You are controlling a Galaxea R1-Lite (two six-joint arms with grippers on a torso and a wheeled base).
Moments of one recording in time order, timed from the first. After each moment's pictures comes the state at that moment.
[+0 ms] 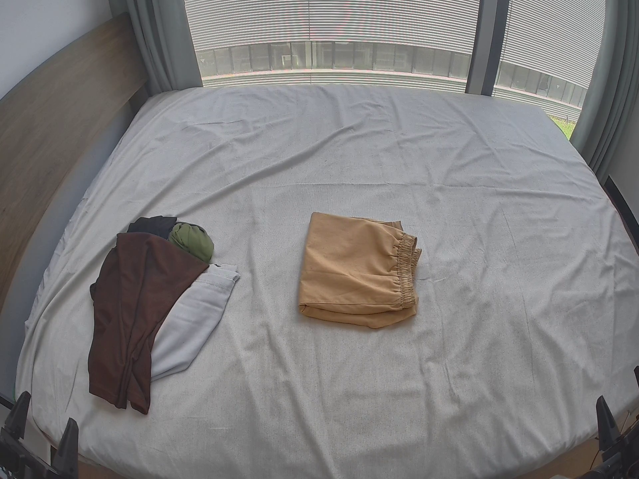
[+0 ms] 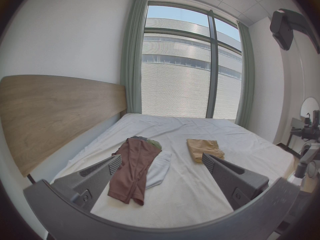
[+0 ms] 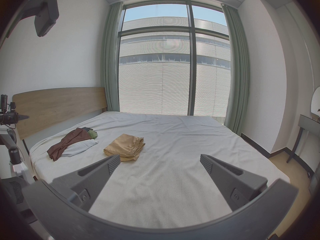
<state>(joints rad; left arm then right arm) 0.00 0.03 -0.02 -0.05 -0.05 -0.06 0.00 0.02 -0.02 -0.04 0.07 -0.05</state>
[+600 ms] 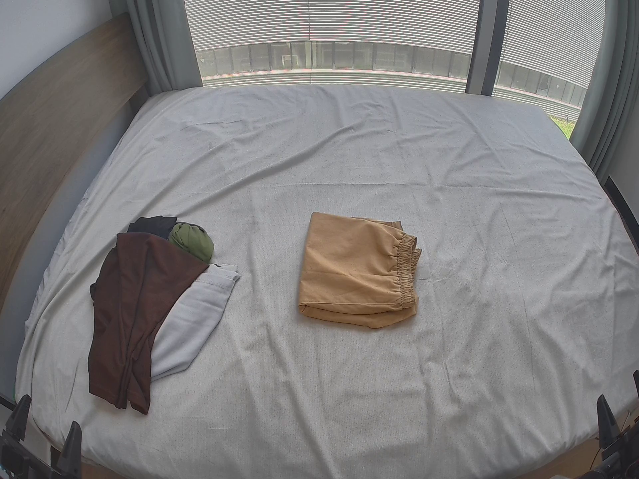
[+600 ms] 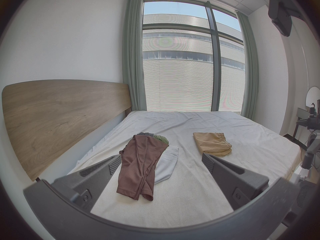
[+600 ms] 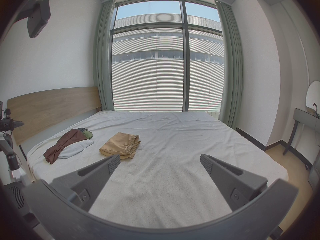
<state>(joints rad) 0.00 0.01 -0.02 0.00 -0.01 0.00 0.00 0.01 -0.02 0.00 0.01 -0.01</state>
